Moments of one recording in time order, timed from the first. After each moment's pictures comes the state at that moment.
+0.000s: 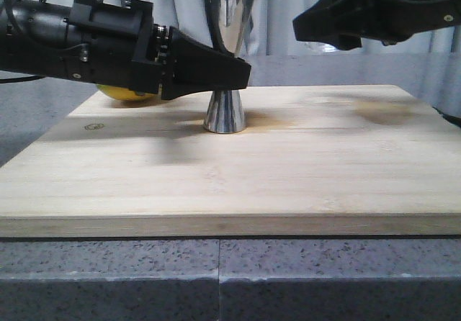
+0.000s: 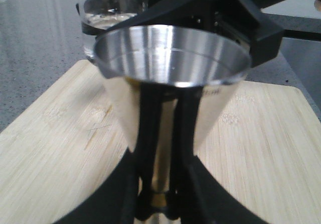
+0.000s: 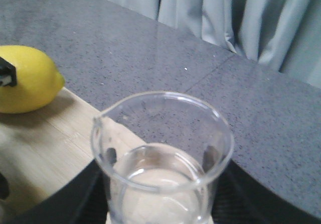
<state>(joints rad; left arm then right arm) -0.38 1.86 -1.01 -1.77 1.15 2.31 0.32 1.44 -0.73 -0.58 -0.51 0.28</state>
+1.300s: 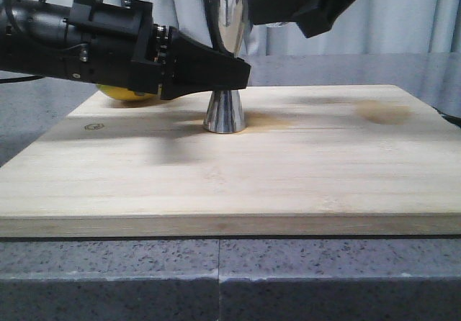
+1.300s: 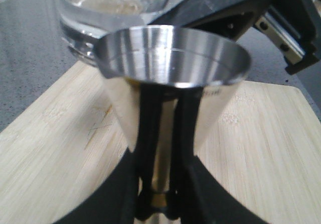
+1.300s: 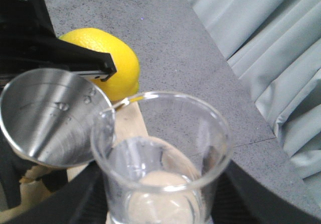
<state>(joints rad) -0.38 1.86 -1.01 -1.77 1.15 2.31 0.37 1.44 -0.95 -1.38 -0.45 0.54</state>
